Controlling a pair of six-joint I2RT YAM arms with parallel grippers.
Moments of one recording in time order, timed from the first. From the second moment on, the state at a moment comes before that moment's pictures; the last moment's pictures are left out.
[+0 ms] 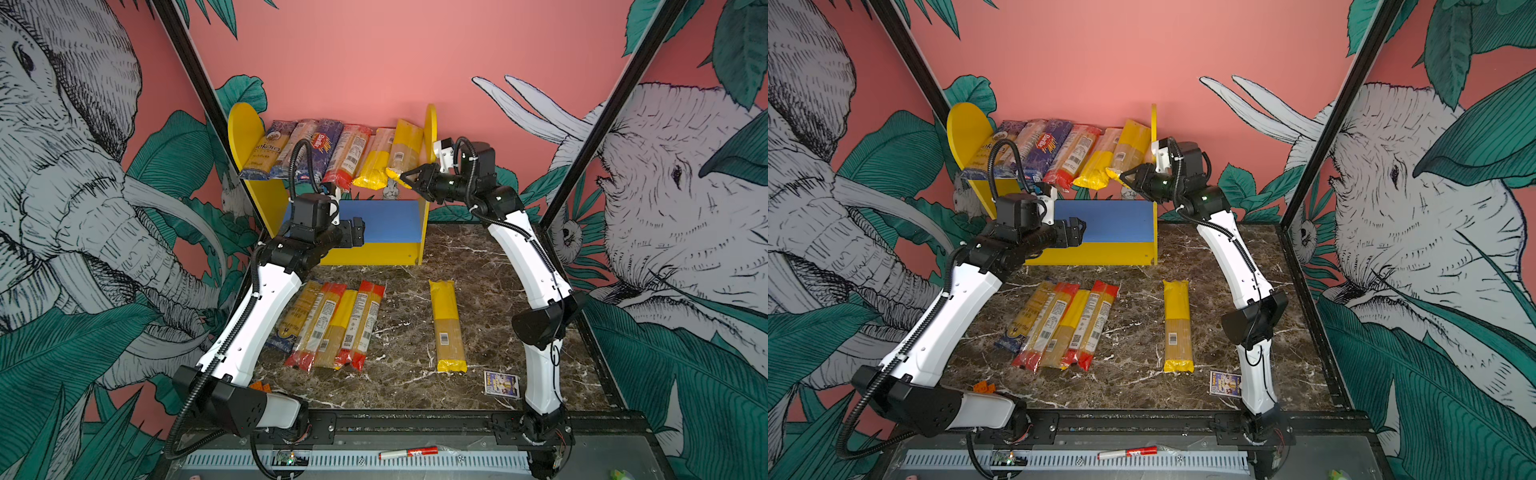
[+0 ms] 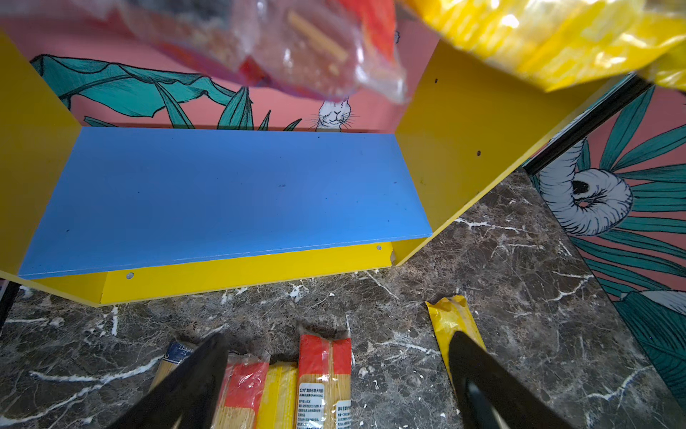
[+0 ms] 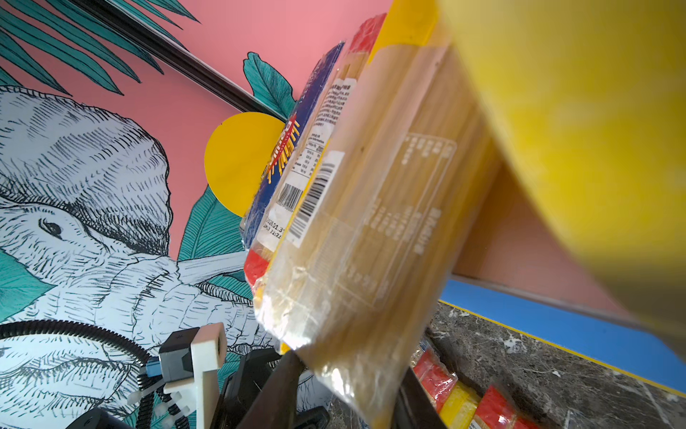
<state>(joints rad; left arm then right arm) -0.36 1.38 1.56 -0.68 -0.01 -0.23 0.46 2.08 2.51 -0.64 -0.52 0.84</state>
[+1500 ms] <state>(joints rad) -0.69 1.07 1.12 -0.83 -0.45 -0.39 0.44 1.63 1.90 -1.10 -0.33 0.38</state>
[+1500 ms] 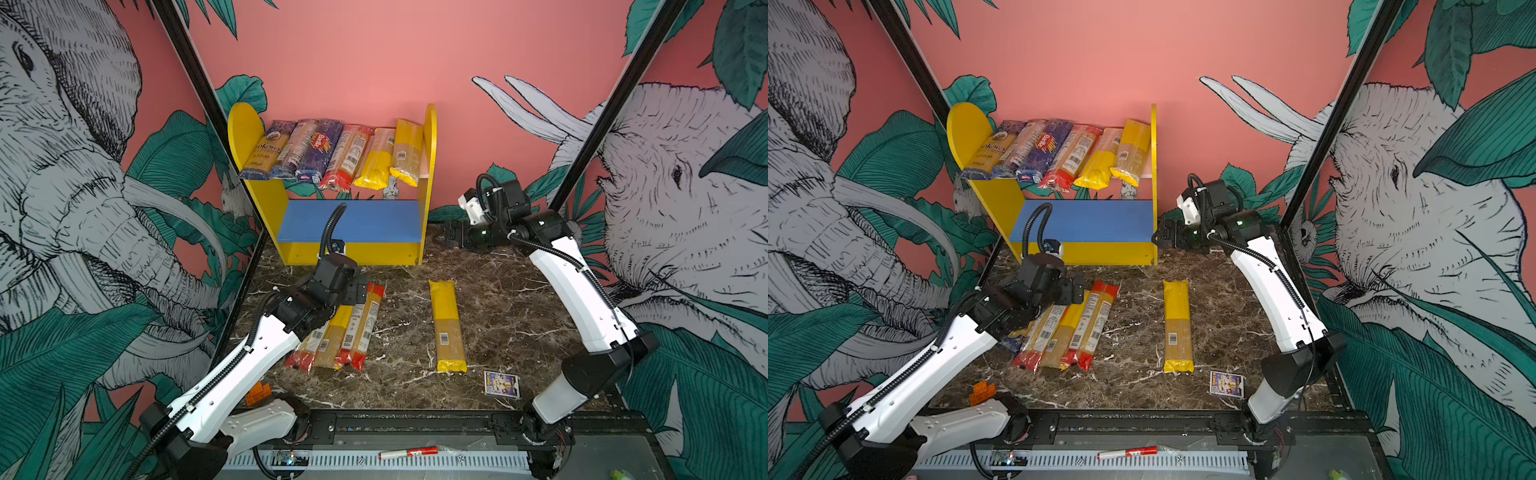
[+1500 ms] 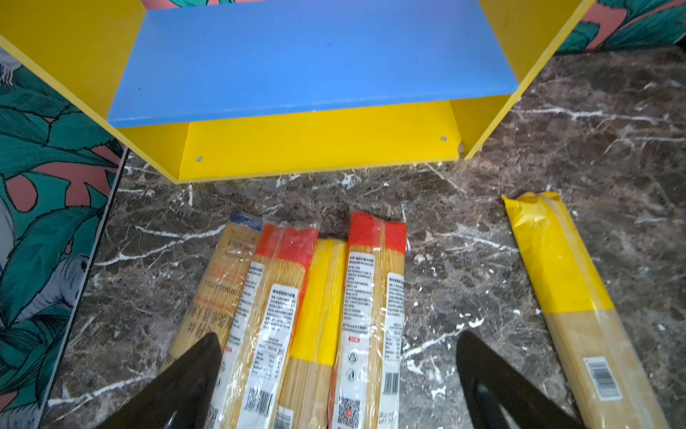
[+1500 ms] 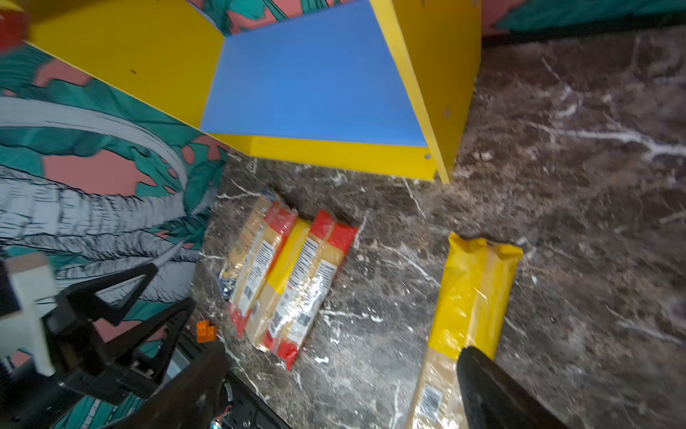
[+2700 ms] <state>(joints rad) -0.60 1.23 1.07 -0.67 -0.27 -0.28 0.72 1.33 1.15 -1.08 0.10 0.66</state>
